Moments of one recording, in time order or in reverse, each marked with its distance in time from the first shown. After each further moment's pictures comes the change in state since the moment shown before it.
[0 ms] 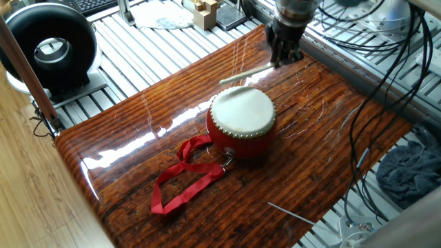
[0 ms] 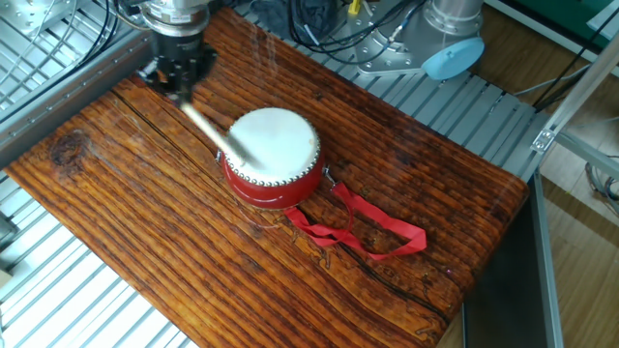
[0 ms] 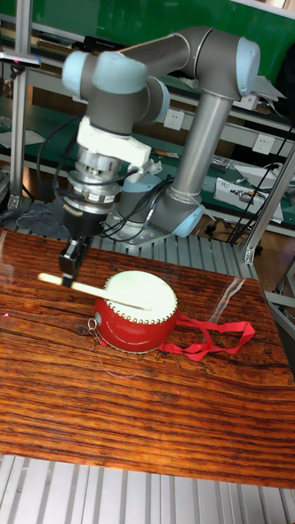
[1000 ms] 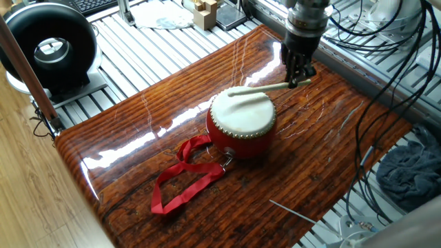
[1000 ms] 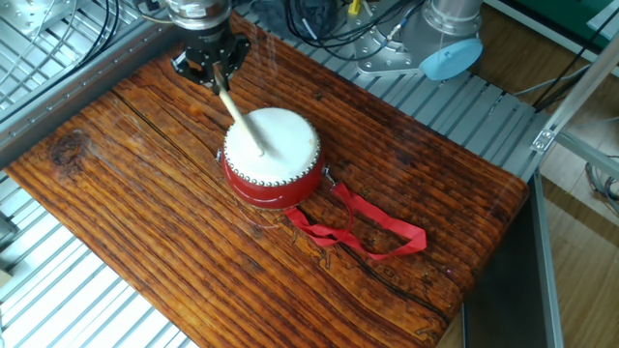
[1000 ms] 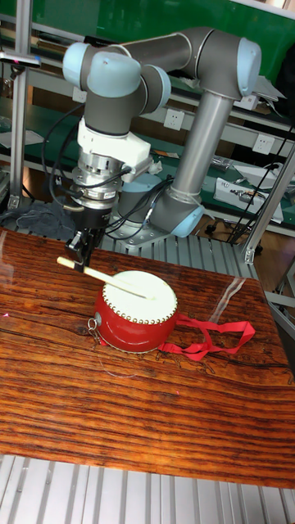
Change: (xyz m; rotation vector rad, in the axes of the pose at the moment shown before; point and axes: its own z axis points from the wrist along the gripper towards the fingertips) arm 0.012 0.053 -0.002 -0.099 0.031 0.109
